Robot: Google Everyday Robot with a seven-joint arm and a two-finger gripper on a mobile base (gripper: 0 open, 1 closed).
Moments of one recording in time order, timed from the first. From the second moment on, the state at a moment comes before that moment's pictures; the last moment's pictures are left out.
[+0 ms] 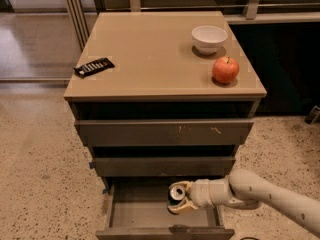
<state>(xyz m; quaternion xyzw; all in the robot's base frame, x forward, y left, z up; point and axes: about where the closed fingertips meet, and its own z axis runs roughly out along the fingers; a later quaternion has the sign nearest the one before) 0.460 -0.054 0.449 -0.57 0.65 0.33 0.39</state>
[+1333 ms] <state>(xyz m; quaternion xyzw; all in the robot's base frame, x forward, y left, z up) 0.498 -0.071 0.267 -0.58 0.64 0.32 0.39</state>
